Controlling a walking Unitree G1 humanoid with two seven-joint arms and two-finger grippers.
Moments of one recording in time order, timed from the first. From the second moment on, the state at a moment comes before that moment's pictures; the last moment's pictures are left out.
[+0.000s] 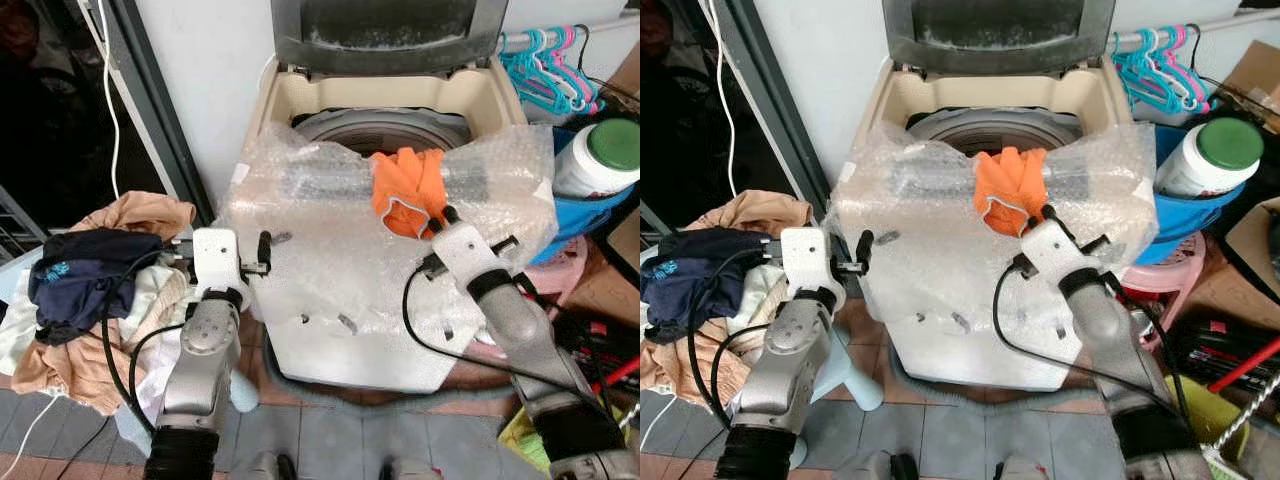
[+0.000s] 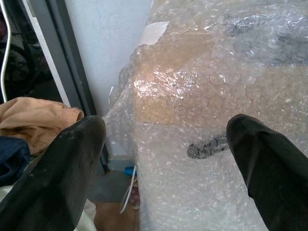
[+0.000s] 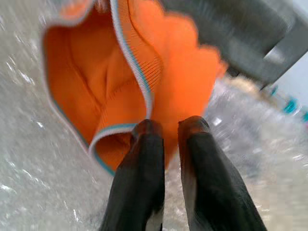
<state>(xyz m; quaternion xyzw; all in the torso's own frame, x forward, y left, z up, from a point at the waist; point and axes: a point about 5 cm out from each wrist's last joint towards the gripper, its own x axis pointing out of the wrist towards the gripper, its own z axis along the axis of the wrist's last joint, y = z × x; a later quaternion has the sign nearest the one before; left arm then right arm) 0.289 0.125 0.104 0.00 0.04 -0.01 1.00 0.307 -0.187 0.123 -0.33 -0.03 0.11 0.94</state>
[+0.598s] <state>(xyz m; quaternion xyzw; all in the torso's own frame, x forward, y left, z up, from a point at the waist) 0.288 0.124 0.111 0.00 0.04 -0.01 1.00 0.361 -0.181 0.146 -0.24 0.01 0.11 0.96</state>
